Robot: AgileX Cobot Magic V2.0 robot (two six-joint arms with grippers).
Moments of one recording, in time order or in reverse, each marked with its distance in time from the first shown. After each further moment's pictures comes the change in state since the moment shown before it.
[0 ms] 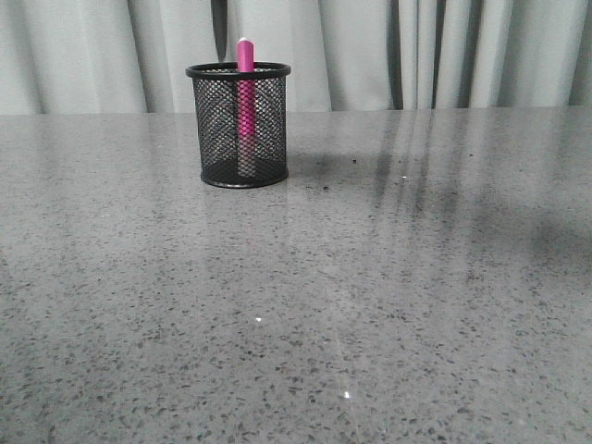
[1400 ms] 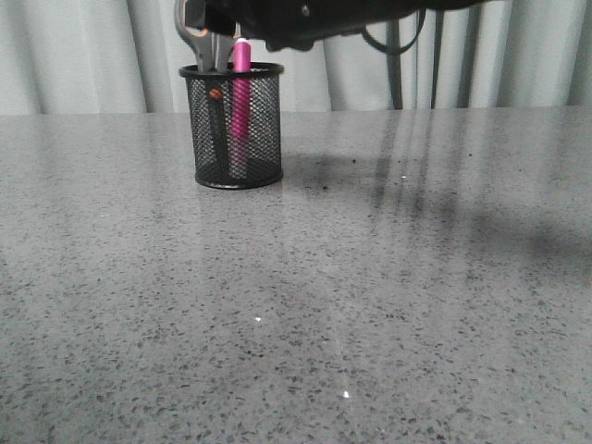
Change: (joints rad) left arm 0.000 0.000 0.000 0.047 0.138 0.000; right arm 0.000 0.074 0.048 0.014 -0.052 0.000
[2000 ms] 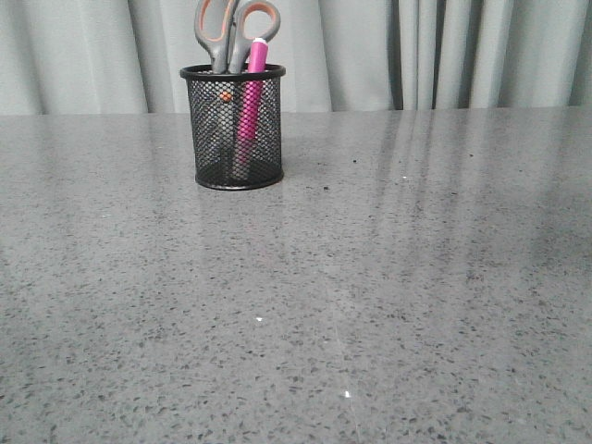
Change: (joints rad) left arm 0.100 -0.296 0.316 0.843 -0.003 -0.707; right arm 0.000 -0.813 0.182 -0.290 0.512 -0.002
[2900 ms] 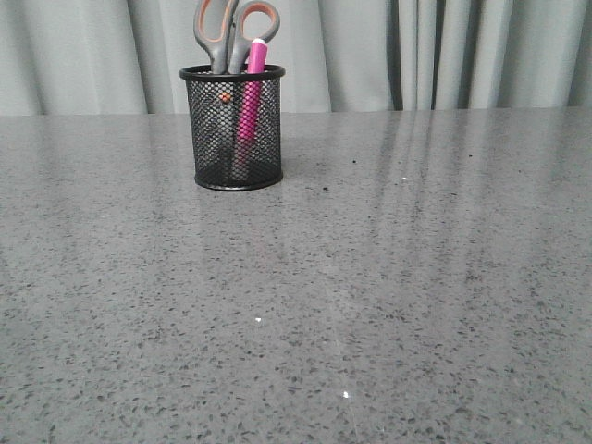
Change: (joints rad) left arm 0.084 -0.103 0.140 0.073 0.095 -0.086; right arm 0.029 -0.980 0.457 0.003 0.518 -0.028
